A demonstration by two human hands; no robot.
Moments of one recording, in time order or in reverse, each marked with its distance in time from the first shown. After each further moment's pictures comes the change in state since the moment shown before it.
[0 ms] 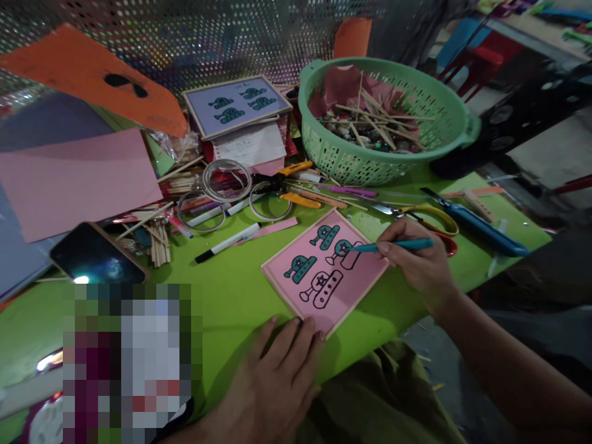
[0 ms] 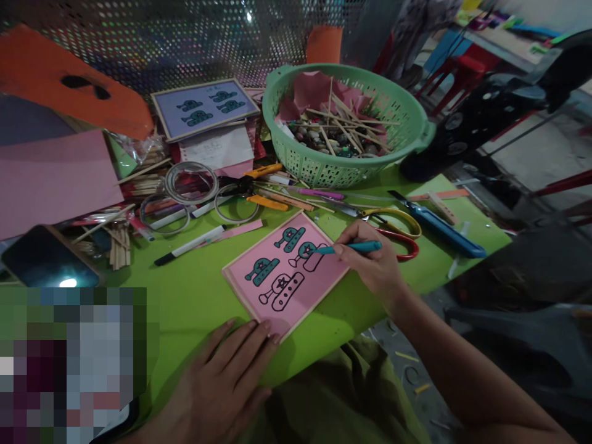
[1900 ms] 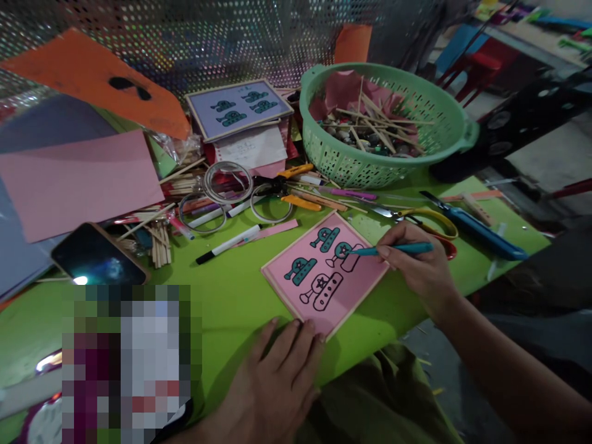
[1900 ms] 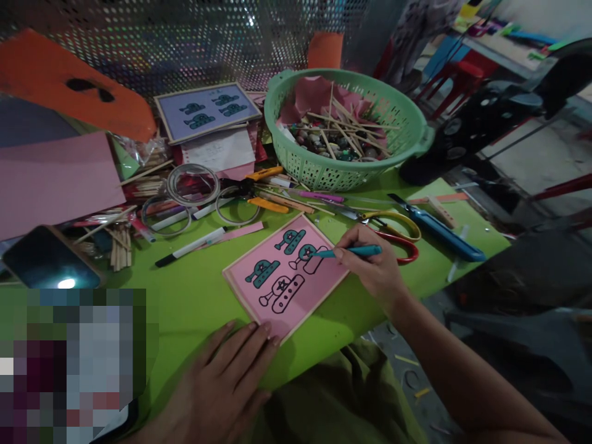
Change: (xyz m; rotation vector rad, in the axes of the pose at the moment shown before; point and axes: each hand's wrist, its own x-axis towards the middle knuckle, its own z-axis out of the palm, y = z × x) left_hand 0.001 -0.001 0.000 -0.007 0.042 -0.013; right_hand 0.001 0.002 0.000 0.002 0.022 -0.008
